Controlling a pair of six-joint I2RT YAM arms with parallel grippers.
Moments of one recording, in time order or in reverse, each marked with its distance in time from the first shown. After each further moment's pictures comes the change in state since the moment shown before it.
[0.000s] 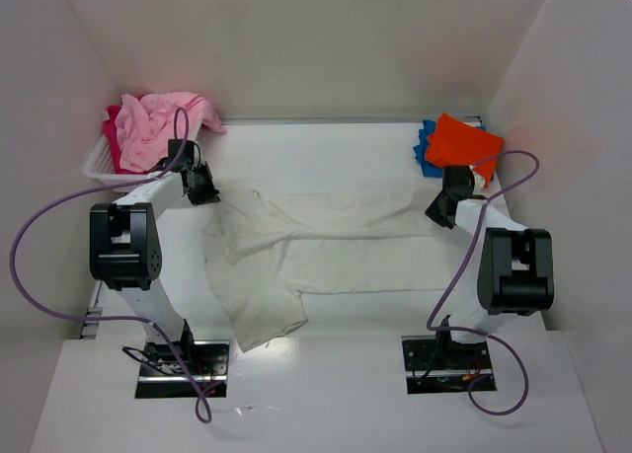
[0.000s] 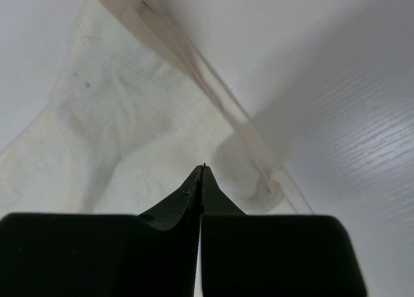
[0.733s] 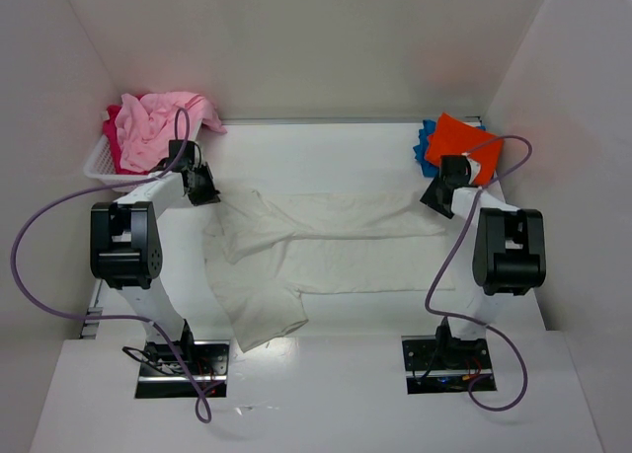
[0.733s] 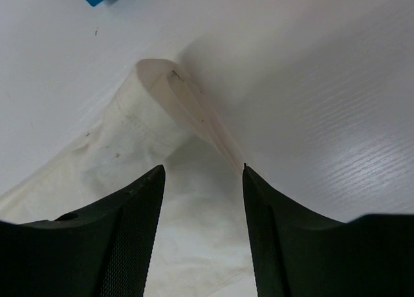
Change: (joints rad) left arm 0.000 0.010 0.000 0.006 0.000 0.000; right arm 0.000 0.136 0.114 0.074 0.031 -0.089
